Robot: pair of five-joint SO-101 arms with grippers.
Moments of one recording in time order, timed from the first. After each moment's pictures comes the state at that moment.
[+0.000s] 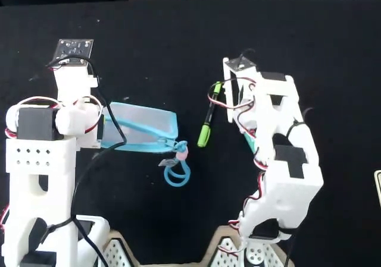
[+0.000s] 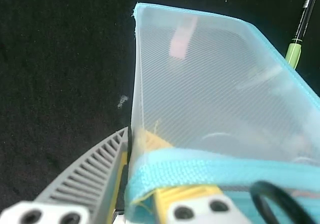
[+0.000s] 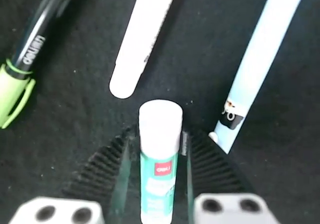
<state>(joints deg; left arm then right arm) -2.6 -34.8 11.6 98.9 -1.3 5.9 19.8 12.0 67.8 28.1</state>
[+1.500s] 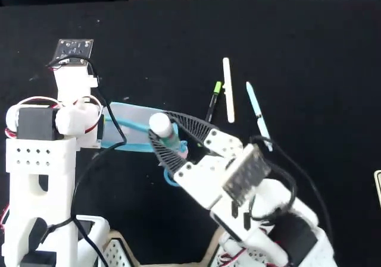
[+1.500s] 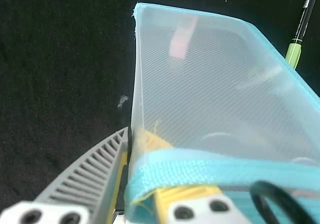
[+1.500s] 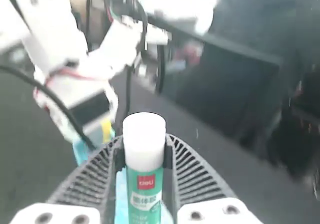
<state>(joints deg) -2.6 -34.8 11.6 98.9 -1.3 -43.8 -81.7 47.8 48.1 9.2</state>
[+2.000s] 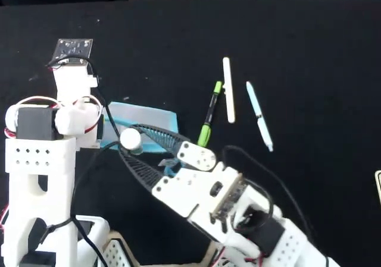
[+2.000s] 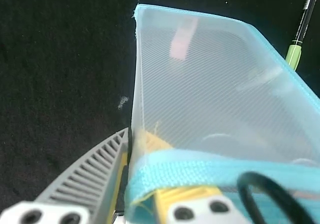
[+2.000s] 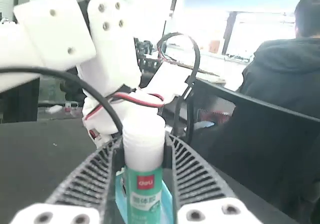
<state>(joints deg) -2.6 -34.8 11.6 98.9 -1.3 -53.3 -88.3 69.6 20.1 9.1</state>
